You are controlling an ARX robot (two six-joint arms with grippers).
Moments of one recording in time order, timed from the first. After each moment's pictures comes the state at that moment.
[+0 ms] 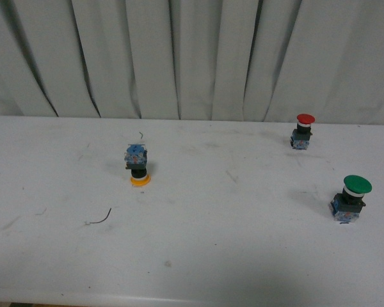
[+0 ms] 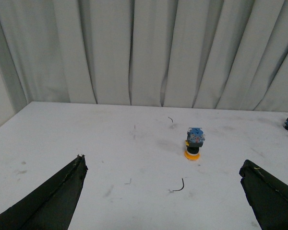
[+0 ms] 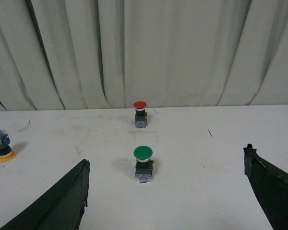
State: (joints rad) left arm 0.00 0.01 0.01 0.00 0.00 -0.01; right arm 0.01 0.00 0.01 0.00 0.00 0.01
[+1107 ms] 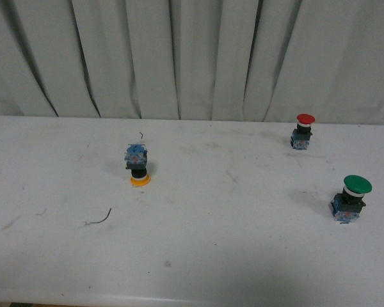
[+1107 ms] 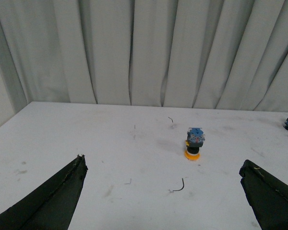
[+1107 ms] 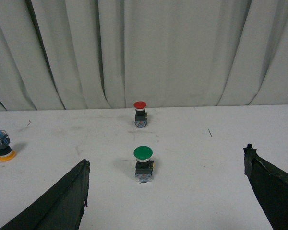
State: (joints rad) left arm 0.00 0.01 0.01 0.00 0.00 -0.01; right arm 0.01 0.00 0.01 0.00 0.00 0.01
